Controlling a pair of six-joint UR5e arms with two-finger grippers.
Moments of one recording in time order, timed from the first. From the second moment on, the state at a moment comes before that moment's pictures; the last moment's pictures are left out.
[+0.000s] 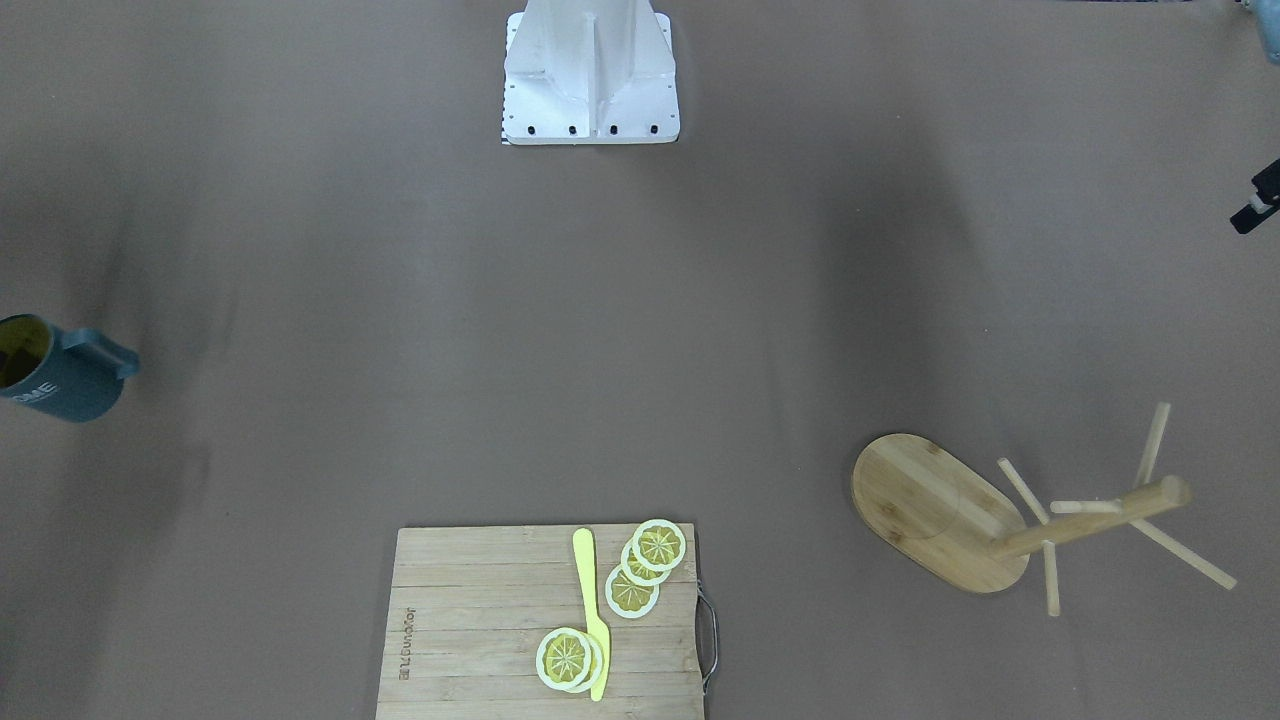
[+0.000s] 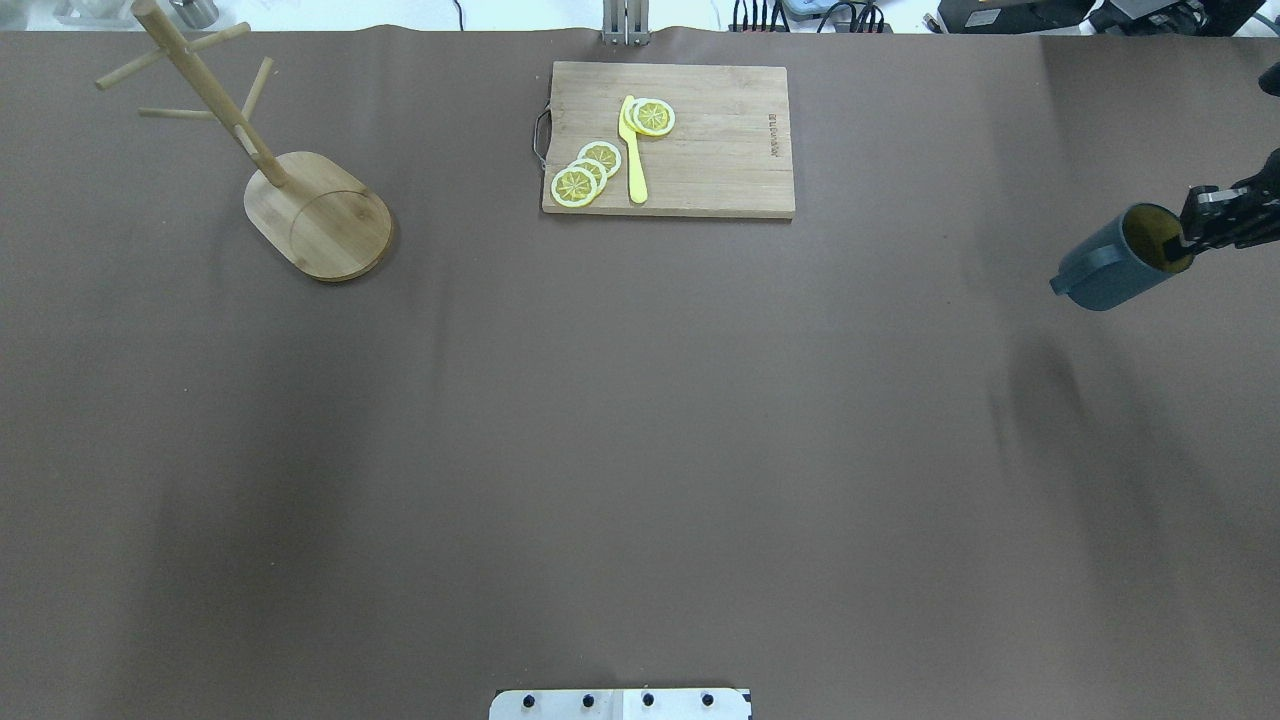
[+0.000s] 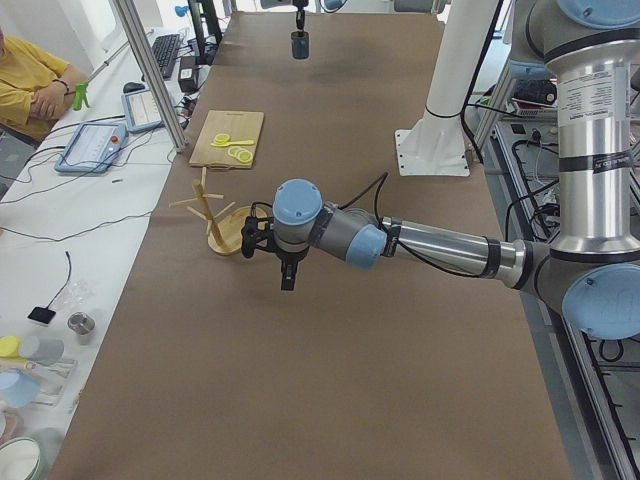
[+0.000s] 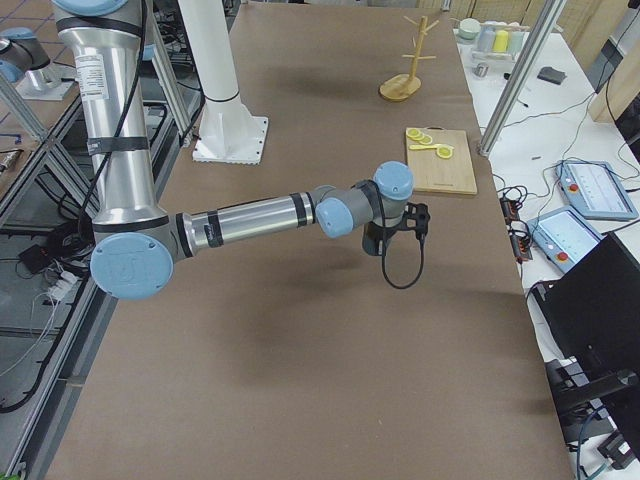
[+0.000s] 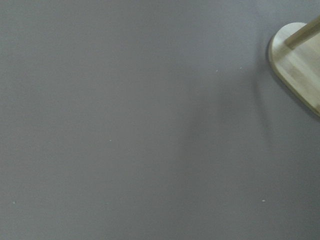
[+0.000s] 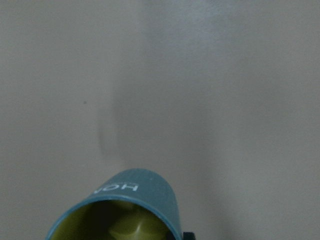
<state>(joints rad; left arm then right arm) -1.42 -1.46 -1.90 -1.83 -2.50 -0.45 1.22 -1.46 1.76 -1.39 2.43 0.67</state>
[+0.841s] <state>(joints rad) -1.03 -1.69 -1.96 -2.12 -2.38 -0.68 0.72 -1.24 1.90 -1.42 2.18 1.24</state>
